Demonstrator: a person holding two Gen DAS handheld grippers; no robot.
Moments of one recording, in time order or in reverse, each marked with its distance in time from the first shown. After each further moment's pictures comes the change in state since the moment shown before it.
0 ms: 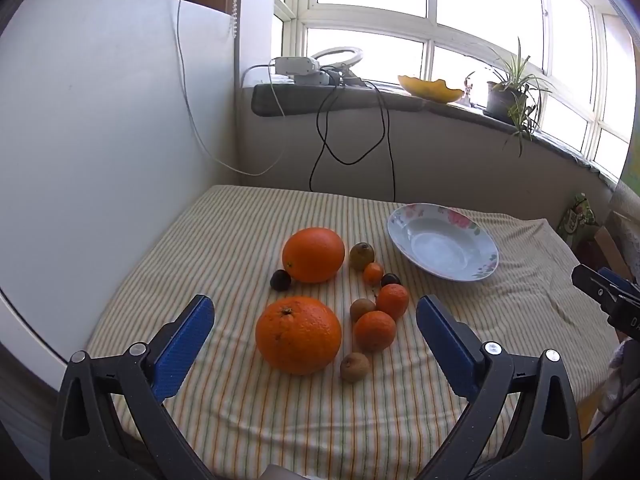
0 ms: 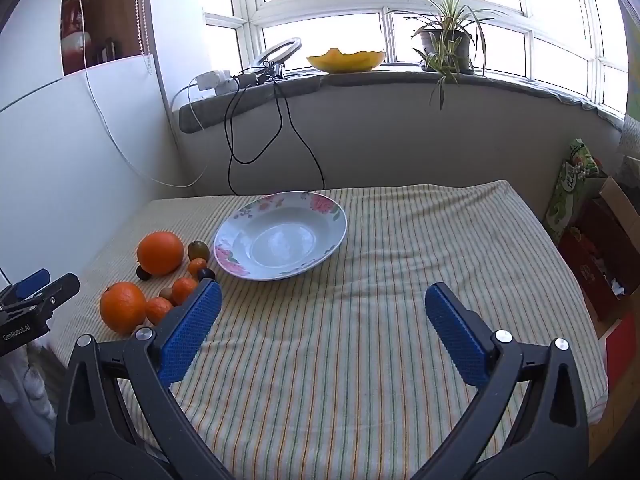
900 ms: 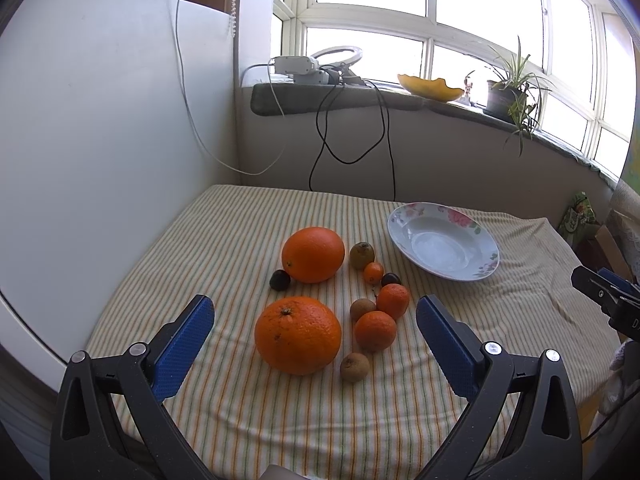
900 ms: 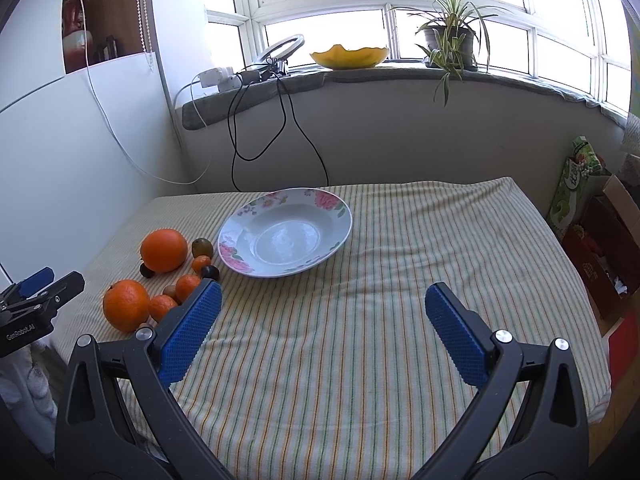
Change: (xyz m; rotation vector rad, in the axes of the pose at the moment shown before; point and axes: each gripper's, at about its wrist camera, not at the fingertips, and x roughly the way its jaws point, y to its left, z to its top) left arm 0.002 -0.002 -0.001 0.005 0.002 0.005; right arm -0.004 0.002 -0.001 0.000 0.010 0.016
